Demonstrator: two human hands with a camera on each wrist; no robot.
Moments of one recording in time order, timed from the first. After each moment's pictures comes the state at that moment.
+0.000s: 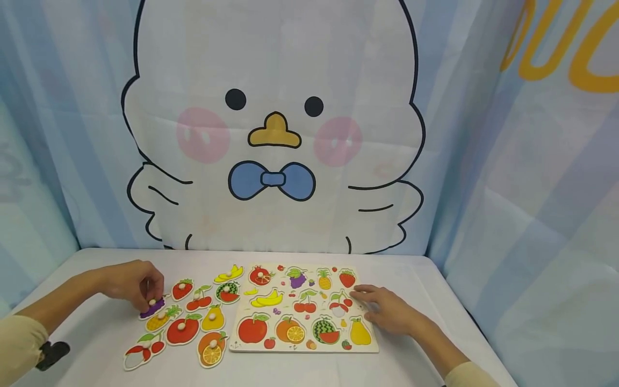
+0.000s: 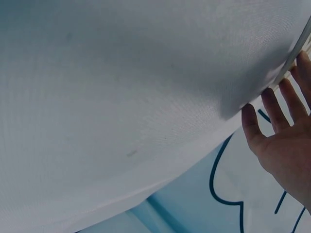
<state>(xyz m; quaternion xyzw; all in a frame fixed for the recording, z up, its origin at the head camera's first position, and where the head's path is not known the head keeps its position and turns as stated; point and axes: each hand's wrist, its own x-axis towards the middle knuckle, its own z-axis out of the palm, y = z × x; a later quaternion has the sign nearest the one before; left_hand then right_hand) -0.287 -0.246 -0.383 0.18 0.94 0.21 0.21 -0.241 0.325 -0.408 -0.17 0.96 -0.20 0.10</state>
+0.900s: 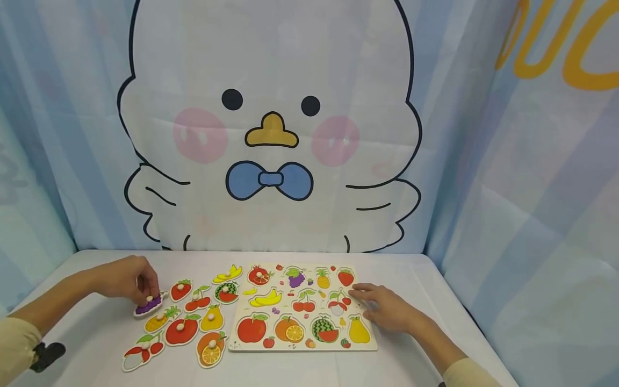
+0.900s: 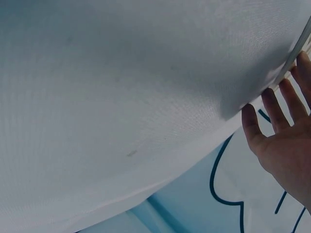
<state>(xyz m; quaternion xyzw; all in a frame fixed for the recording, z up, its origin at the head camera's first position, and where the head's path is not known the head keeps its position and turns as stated) -0.289 -0.252 -0.384 0.18 0.94 0.21 0.18 -0.240 0.323 -0.409 -0.15 0.97 -0.19 0.10</state>
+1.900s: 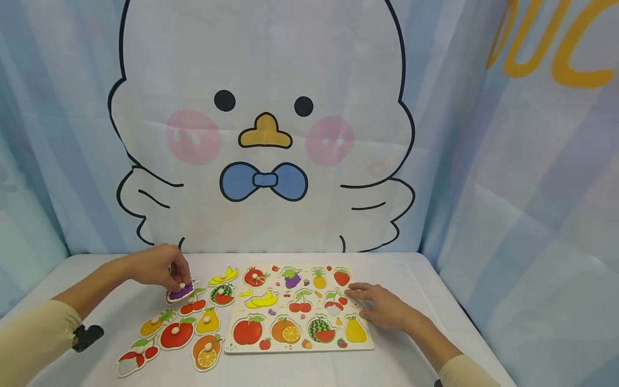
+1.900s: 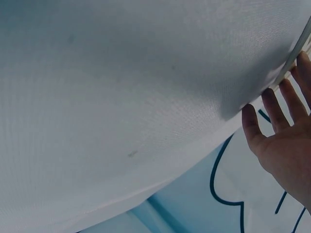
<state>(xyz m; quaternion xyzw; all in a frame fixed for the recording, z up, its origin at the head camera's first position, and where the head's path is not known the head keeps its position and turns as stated) -0.315 -0.190 -0.366 0.24 0.93 0.21 0.16 -0.241 0.325 -0.411 -0.16 0.96 -0.22 0.10</state>
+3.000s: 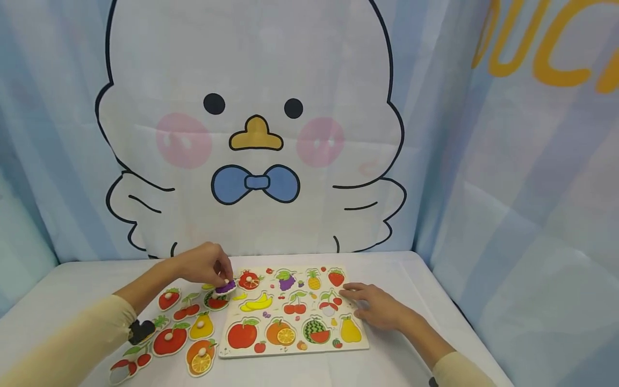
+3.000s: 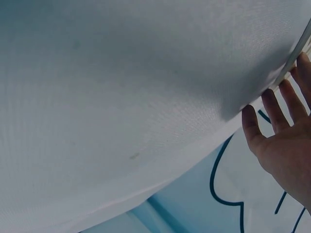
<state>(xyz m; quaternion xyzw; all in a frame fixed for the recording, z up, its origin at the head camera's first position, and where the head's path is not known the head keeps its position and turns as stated) -0.335 -0.099 -0.370 0.32 0.92 0.19 0.11 -0.239 0.327 -0.410 -0.17 0.96 -0.20 0.10</state>
